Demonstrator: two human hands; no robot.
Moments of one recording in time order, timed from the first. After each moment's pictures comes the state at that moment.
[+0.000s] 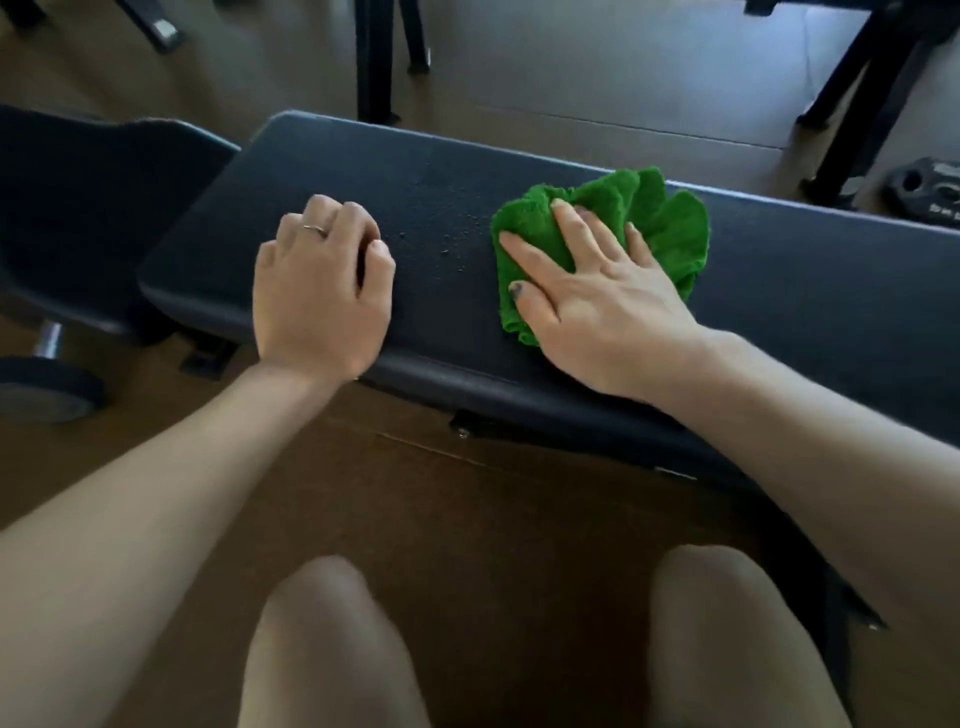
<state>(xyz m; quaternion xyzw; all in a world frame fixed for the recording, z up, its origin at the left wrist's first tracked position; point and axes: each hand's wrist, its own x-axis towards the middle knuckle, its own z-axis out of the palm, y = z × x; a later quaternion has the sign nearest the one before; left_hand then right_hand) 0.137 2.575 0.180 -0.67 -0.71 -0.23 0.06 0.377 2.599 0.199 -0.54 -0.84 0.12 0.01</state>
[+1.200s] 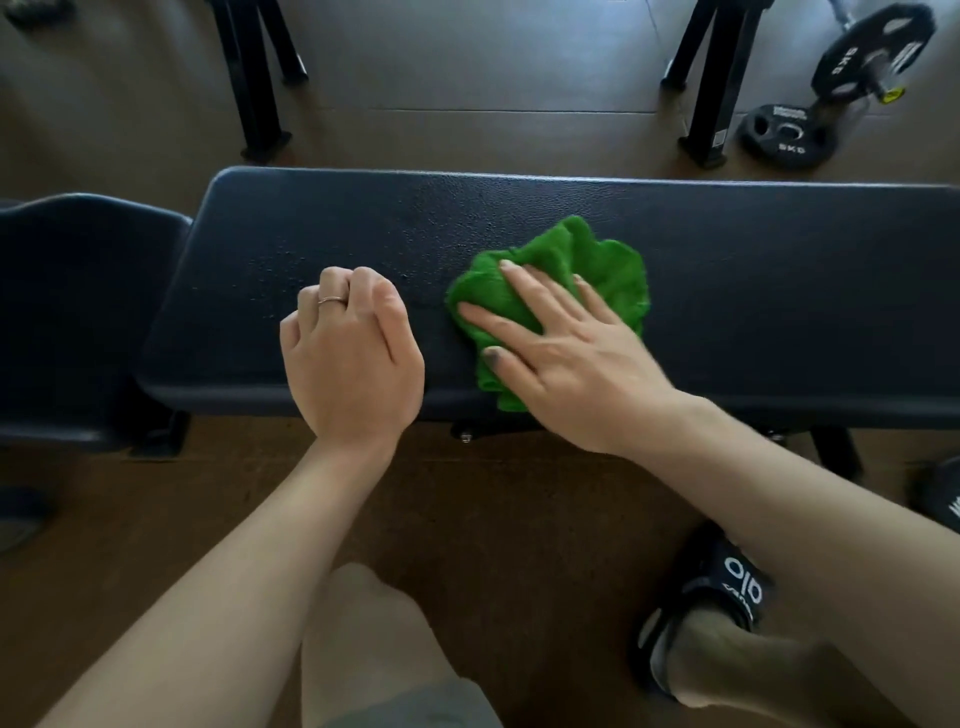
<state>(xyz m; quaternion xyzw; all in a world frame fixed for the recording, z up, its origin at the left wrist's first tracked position) 0.131 2.575 0.175 -0.66 -0.69 -0.28 0.02 0.333 2.545 0.199 -0.59 -0.80 0.10 0.02</state>
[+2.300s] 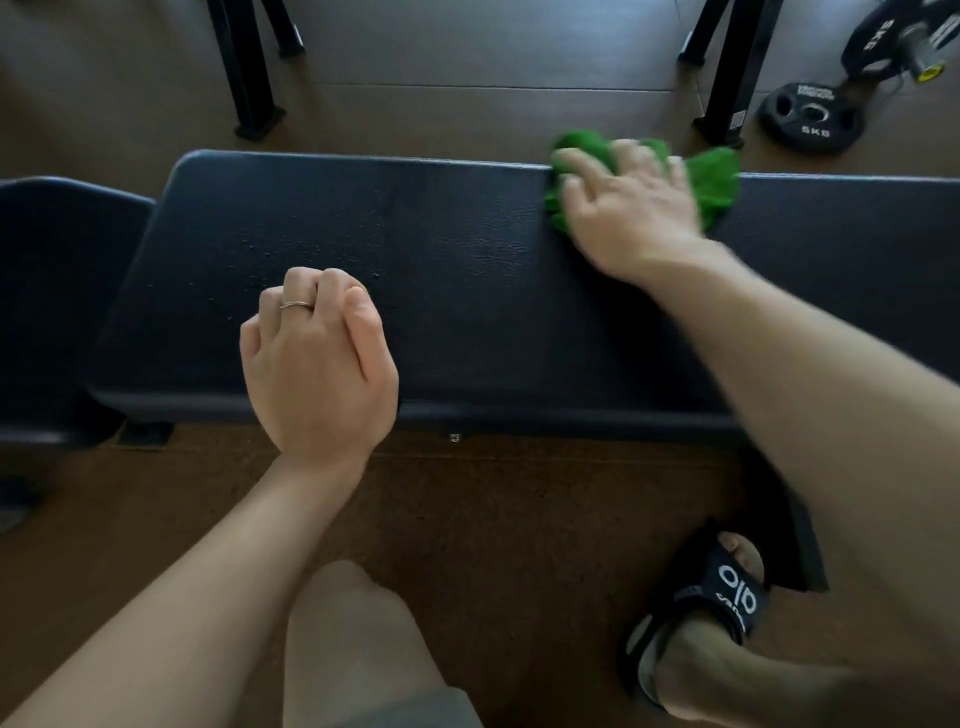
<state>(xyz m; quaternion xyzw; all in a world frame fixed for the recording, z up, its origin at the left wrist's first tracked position) 0.137 2.573 0.172 -0.67 -0.68 -0.30 0.06 0.402 2.683 0.194 -0.75 -0.66 0.08 0.02</state>
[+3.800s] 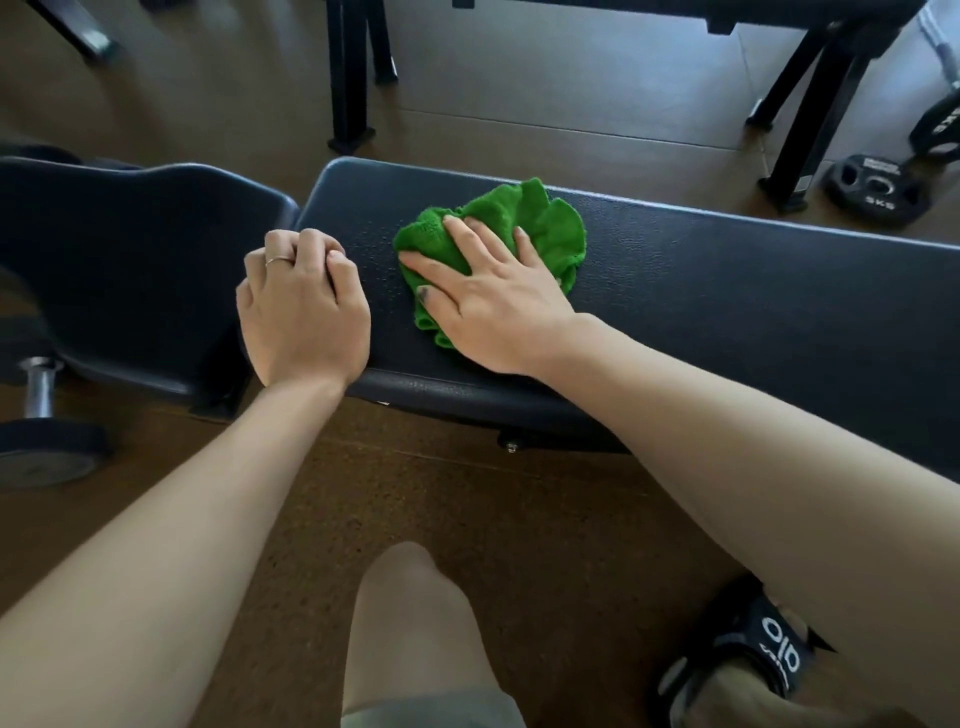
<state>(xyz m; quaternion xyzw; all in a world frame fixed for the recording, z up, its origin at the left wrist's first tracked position) 0.030 2.607 0.187 -0.59 -0.76 -0.27 0.00 0.214 2.631 0.203 -0.53 -0.84 0.12 0.00</state>
